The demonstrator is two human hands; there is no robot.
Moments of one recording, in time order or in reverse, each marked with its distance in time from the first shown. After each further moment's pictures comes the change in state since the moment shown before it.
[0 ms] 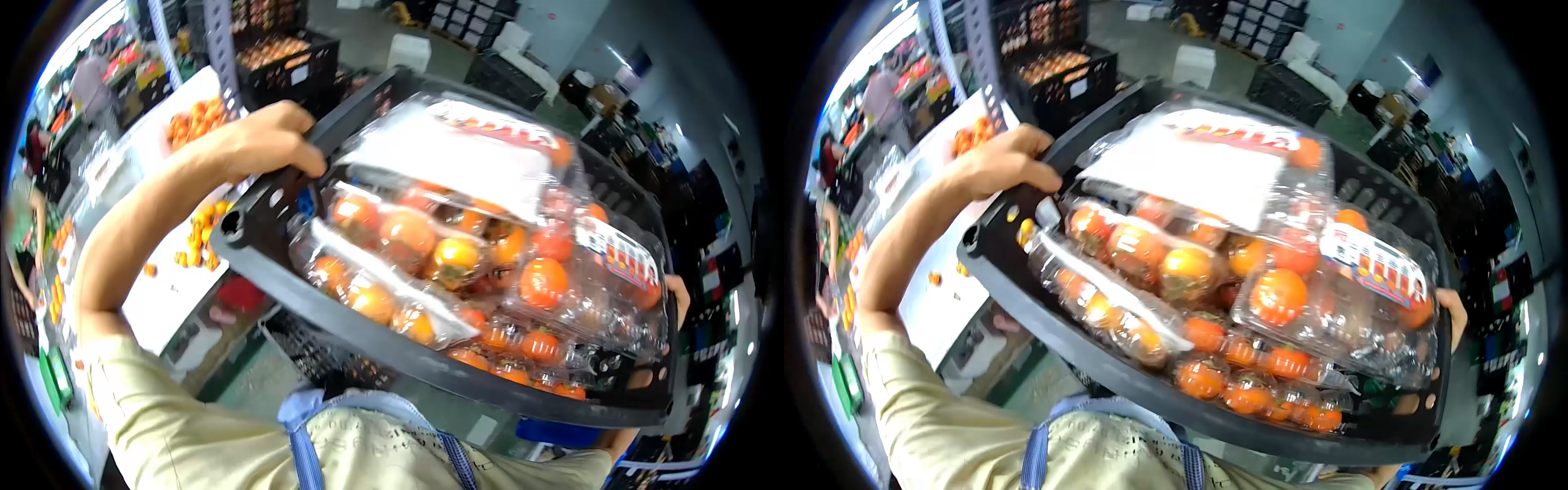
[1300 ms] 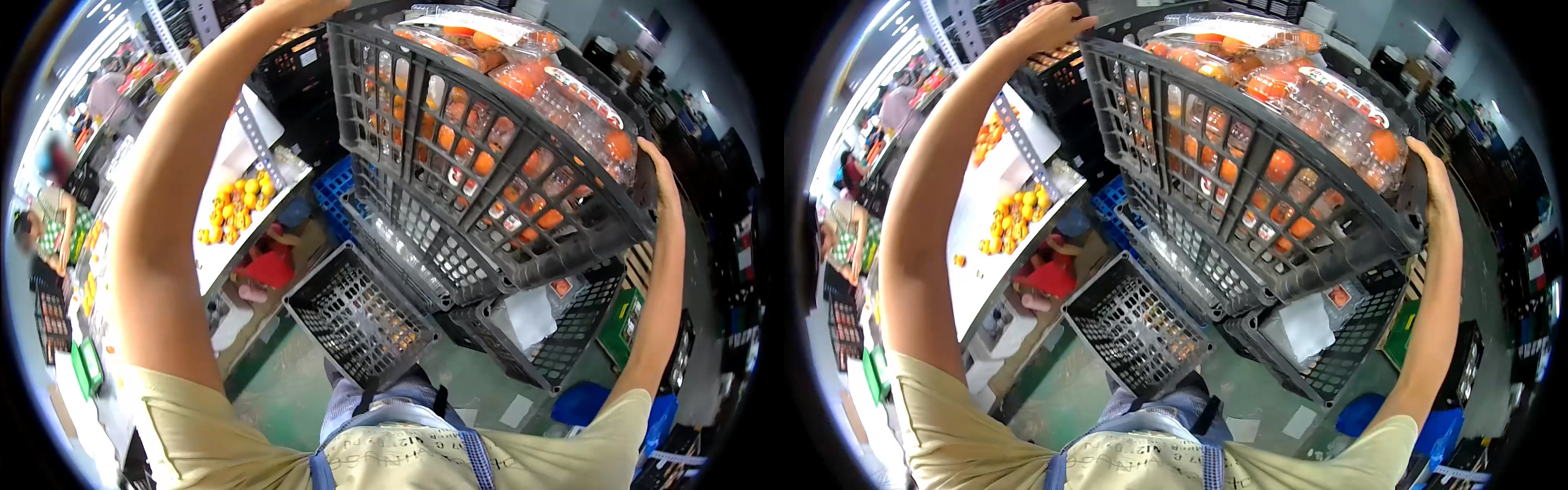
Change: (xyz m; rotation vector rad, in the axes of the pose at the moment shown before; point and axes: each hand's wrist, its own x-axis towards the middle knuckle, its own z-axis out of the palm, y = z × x) left_hand 0.118 0.046 -0.022 1.068 0.647 0.169; right_hand 0.176 0.015 -0.059 -0.407 -0.053 -0.076
